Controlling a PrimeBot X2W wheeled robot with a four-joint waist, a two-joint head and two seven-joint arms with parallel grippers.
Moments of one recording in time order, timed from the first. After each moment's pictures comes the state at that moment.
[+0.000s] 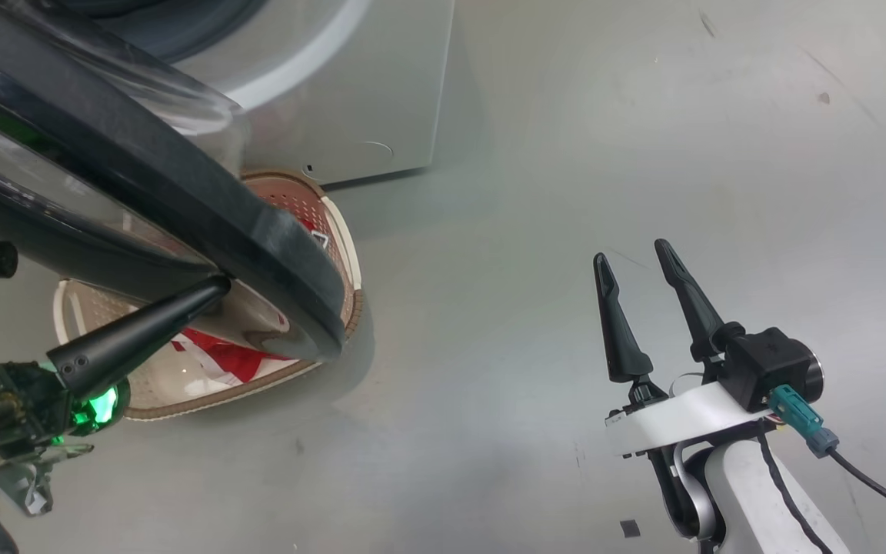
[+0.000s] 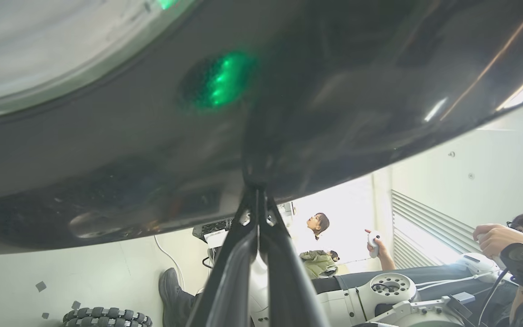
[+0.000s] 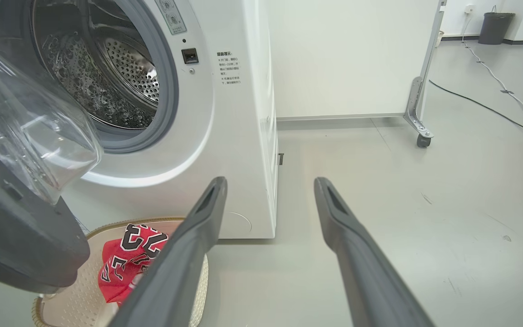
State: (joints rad) left arm -0.22 0.30 0.08 -0.27 -1.97 -0.09 1.05; right arm -0.16 -0.06 0.35 0.06 0.32 -0.07 -0.24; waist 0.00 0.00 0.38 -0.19
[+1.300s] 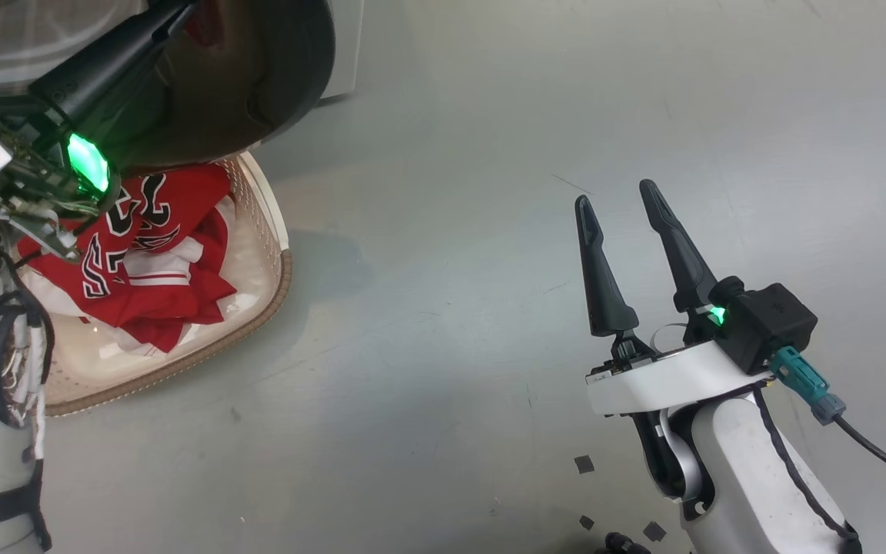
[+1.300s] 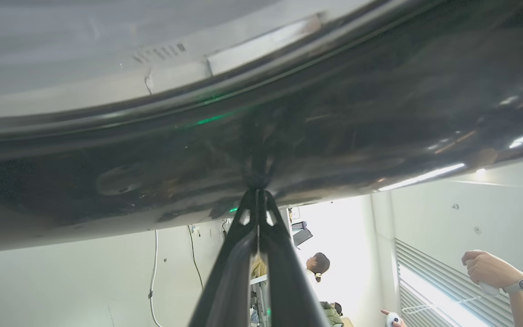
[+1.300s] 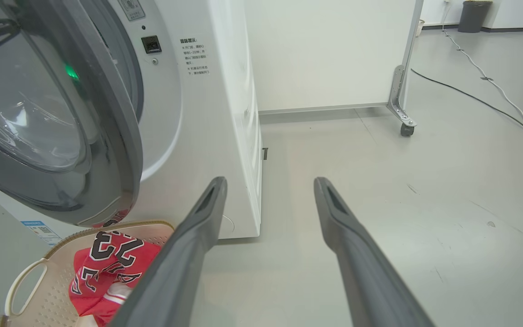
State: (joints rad) left arm -0.71 0.19 0.00 0.04 -1.77 -0.05 0.84; right arm -0.26 -0.05 0.40 0.01 0.36 -0.09 -0.25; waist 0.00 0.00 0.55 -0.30
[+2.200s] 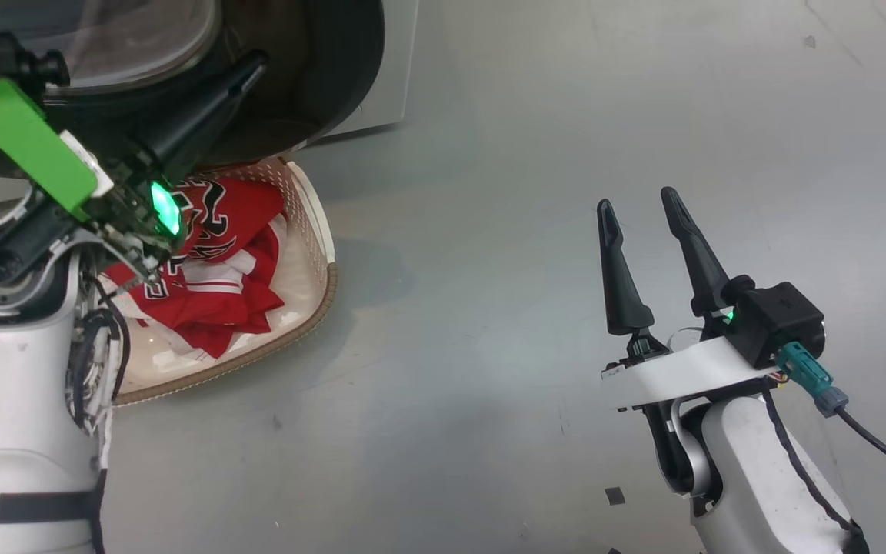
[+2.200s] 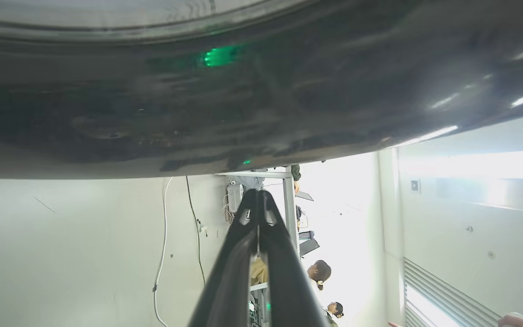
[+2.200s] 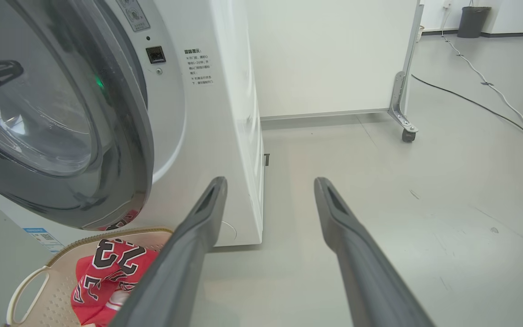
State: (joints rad) left arm -0.73 0.12 -0.05 0.26 -1.73 -0.11 0.82; right arm -0.26 -0.05 0.36 0.07 0.36 -0.10 -0.25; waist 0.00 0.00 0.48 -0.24
